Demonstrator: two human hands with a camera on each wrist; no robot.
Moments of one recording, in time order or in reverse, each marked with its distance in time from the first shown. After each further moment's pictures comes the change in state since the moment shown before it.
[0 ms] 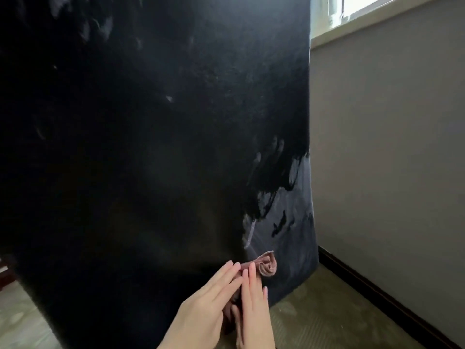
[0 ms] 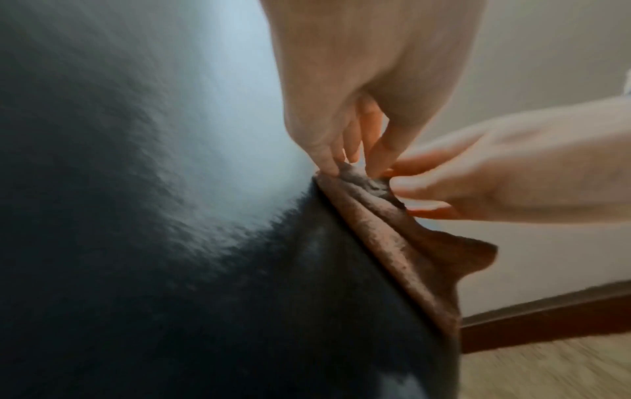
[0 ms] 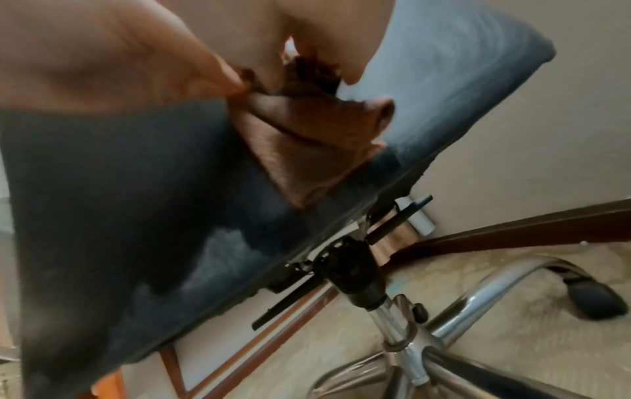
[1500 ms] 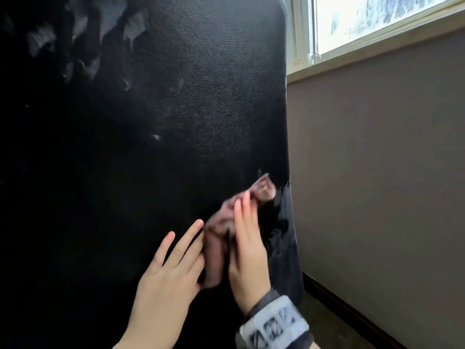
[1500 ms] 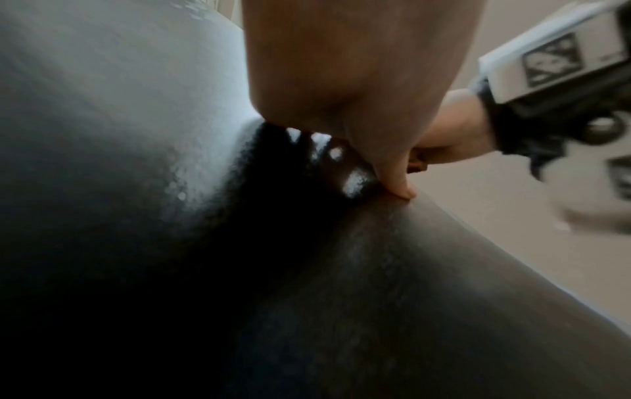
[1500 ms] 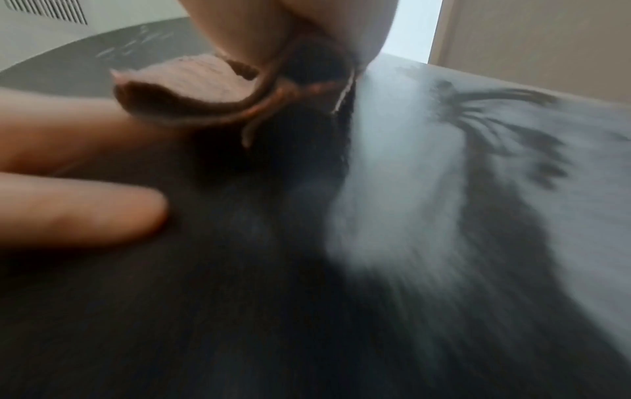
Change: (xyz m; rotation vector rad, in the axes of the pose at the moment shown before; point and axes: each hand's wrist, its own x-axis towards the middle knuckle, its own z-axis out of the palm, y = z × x) left_hand 0.099 -0.019 -0.066 0.745 0.123 -0.037; right_hand 0.148 -0.057 -0.091 0.020 0.453 -0.417
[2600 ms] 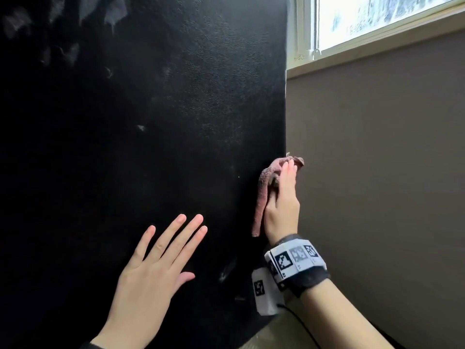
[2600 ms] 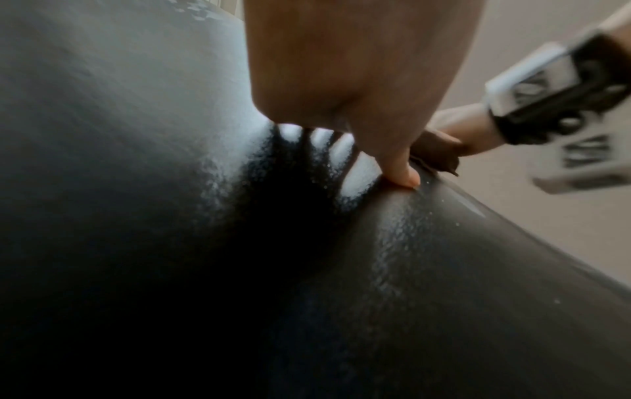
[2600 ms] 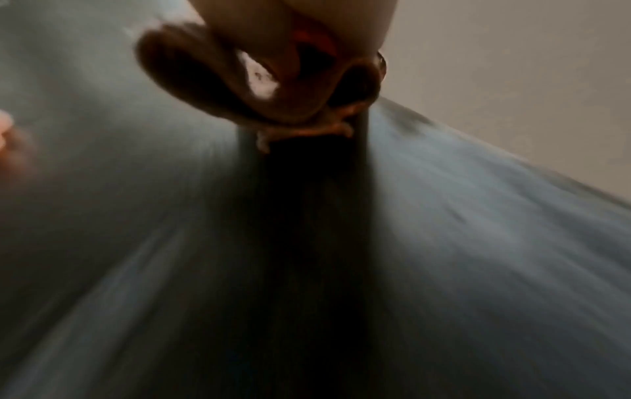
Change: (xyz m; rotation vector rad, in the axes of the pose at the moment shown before) left_hand -0.021 -0.015 -0.011 0.140 -0.179 -0.015; right_hand 0.063 0.042 -0.048 0.019 0.144 0.322
